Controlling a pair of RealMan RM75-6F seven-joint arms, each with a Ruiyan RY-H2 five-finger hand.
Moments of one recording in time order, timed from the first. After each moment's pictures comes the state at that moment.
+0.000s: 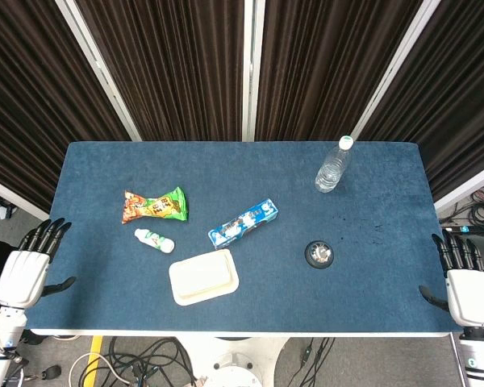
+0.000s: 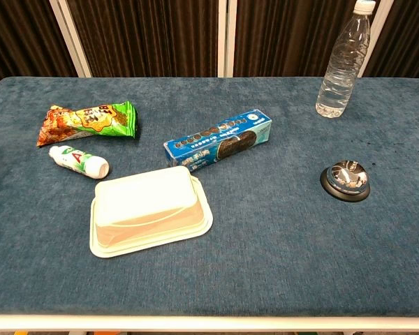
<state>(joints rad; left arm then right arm) -0.16 -1.15 -0.03 -1.61 1.56 1.47 0.08 0.05 -1.17 0.07 -1.56 -1.49 1.50 -0.11</state>
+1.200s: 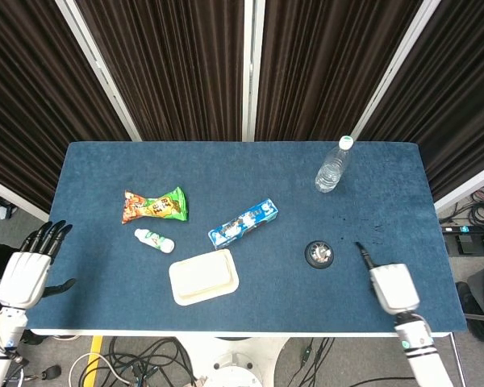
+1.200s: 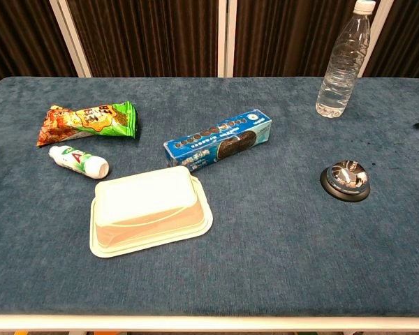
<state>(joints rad) -0.16 -1.16 -0.02 -1.58 1.55 1.45 0.07 0.20 -1.43 0.03 -1.44 -1.53 1.28 -0.37</state>
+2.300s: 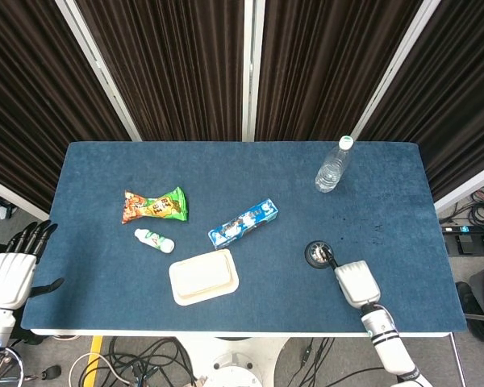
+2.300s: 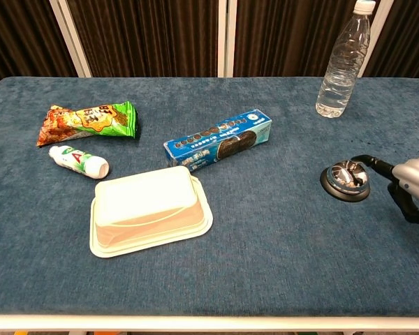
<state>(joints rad) -0.14 -1.16 -0.03 -1.53 1.53 1.46 0.00 0.30 -1.56 0.03 -1.40 -1.42 1.16 -0.54</state>
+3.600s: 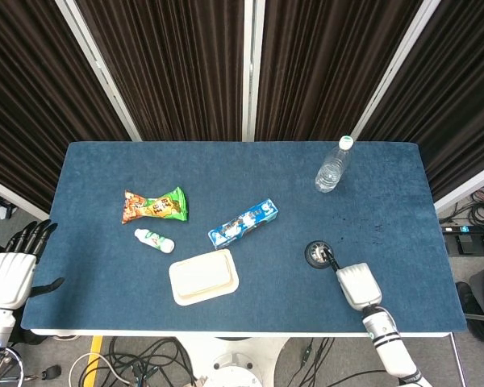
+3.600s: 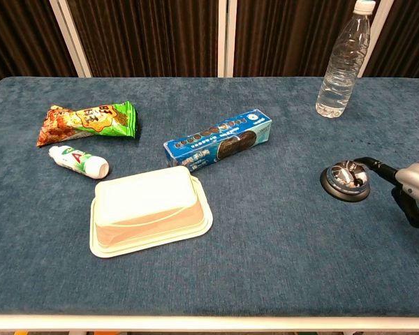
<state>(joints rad) -0.14 -1.15 -0.03 -1.54 1.54 1.47 0.01 0.31 -1.54 0.00 -1.42 -1.38 1.17 -0.56</state>
